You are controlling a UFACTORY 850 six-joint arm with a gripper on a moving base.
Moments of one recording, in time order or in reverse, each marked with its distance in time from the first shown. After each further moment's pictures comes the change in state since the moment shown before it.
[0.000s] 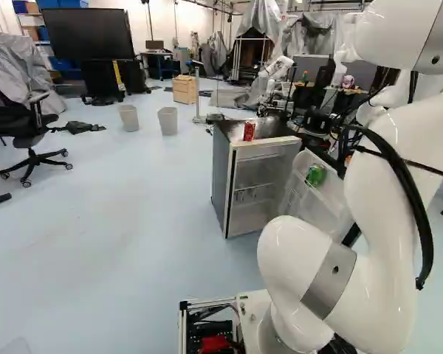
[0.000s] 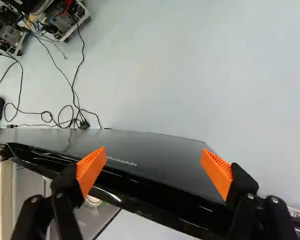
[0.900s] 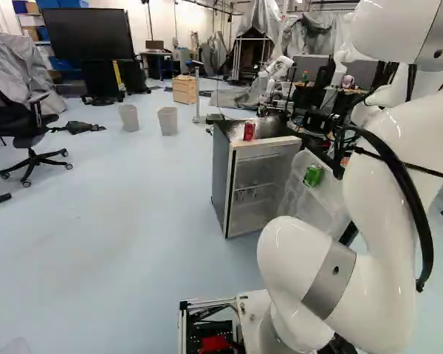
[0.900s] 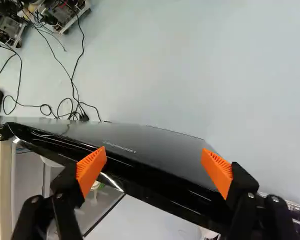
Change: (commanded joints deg) arm 1.6 3.9 4.9 0.0 0.0 0.0
